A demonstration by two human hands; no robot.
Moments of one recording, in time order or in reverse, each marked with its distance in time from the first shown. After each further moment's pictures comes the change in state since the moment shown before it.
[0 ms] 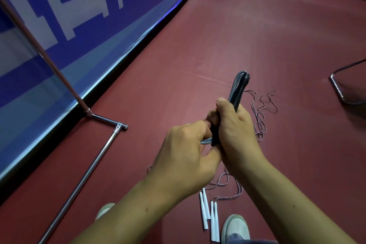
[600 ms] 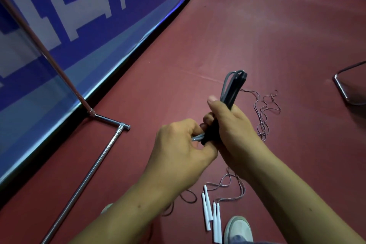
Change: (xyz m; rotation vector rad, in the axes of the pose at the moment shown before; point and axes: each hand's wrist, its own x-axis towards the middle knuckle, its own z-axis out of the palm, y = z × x) left_hand 0.001 -0.004 -0.011 0.013 0.004 -0.242; right_hand -0.002 -0.006 0.004 -0.021 -0.149 0.124
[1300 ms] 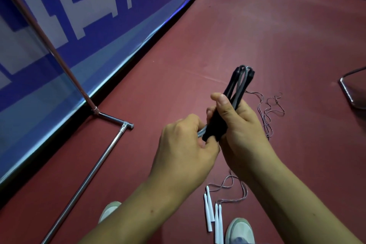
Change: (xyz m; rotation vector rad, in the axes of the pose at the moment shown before) left_hand 0.000 -0.003 0.001 0.106 0.134 0.048; right_hand 0.002 0.008 0.002 0.115 -0.020 -0.141
